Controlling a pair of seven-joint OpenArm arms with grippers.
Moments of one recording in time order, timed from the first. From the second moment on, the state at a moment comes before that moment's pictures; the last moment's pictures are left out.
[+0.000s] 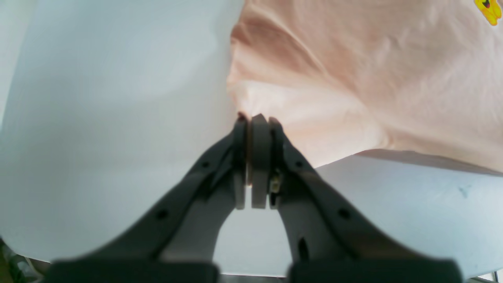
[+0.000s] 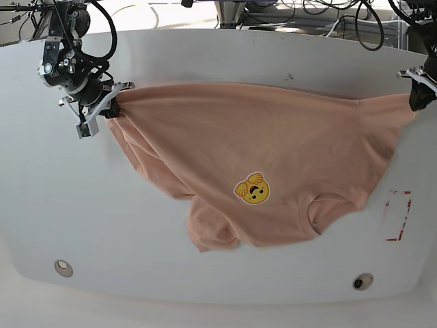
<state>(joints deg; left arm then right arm) 33.2 -26.8 -43.4 104.5 -45.1 -27.6 41.7 -18.5 18.6 17.0 108.1 30.6 19.6 -58.7</state>
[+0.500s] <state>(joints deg) 33.2 -26.8 -43.5 104.6 -45.1 -27.6 42.0 -18.5 17.3 16.7 108.1 30.6 19.5 -58.6</state>
